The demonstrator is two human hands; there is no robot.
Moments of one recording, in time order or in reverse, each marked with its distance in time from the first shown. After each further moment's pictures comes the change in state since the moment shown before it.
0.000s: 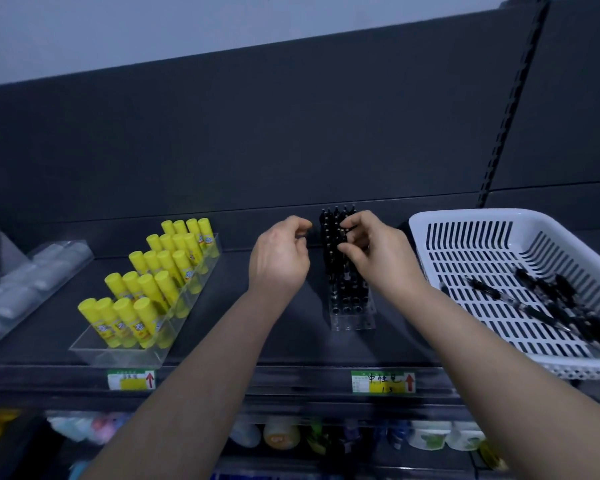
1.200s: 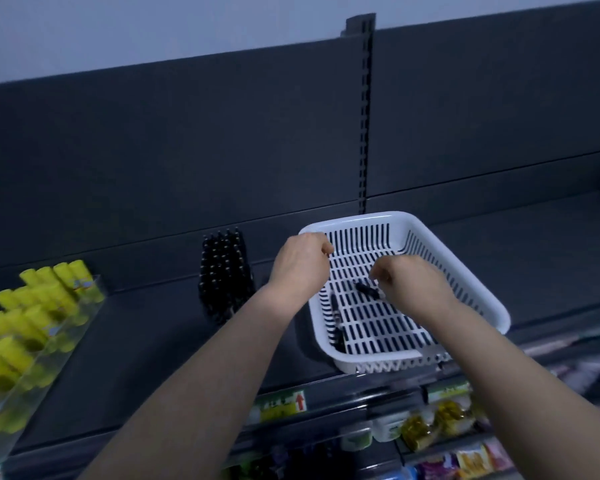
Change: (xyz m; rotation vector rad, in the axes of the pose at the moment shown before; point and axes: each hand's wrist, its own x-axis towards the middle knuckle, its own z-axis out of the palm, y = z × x) left_hand 0.012 0.151 0.121 0.046 -0.379 0.198; right_hand -0.051 0.133 -0.144 -0.639 -0.162 0.323
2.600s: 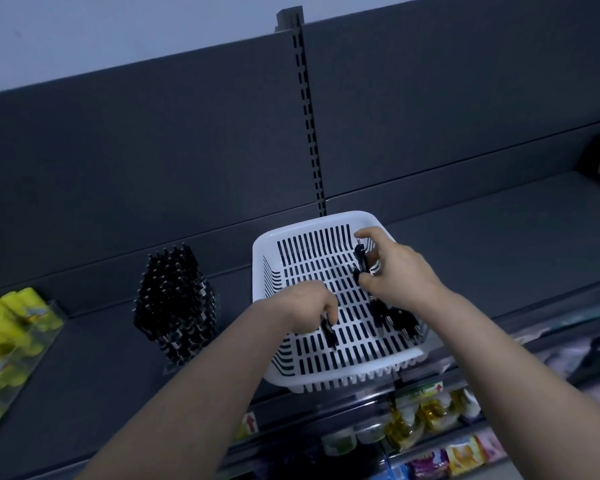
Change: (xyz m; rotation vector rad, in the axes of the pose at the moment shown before) left_hand 0.018 0.040 0.071 0.295 -0.707 0.260; right_hand 0.008 0.065 -0.022 0.351 0.000 0.043
